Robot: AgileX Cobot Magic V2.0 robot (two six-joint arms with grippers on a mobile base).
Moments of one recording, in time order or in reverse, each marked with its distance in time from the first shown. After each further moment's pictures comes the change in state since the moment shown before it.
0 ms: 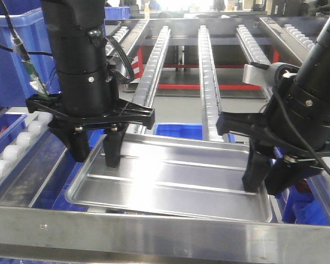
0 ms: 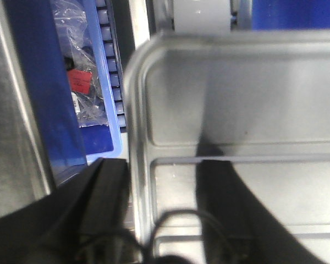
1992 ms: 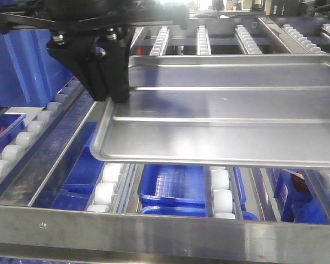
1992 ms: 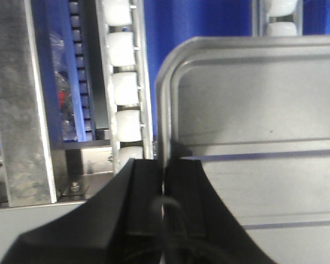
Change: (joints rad) left arm -0.246 -0.330 0.027 0.090 0.134 -0.281; right arm -0.002 -0.533 0.001 -0.268 0.424 0.033
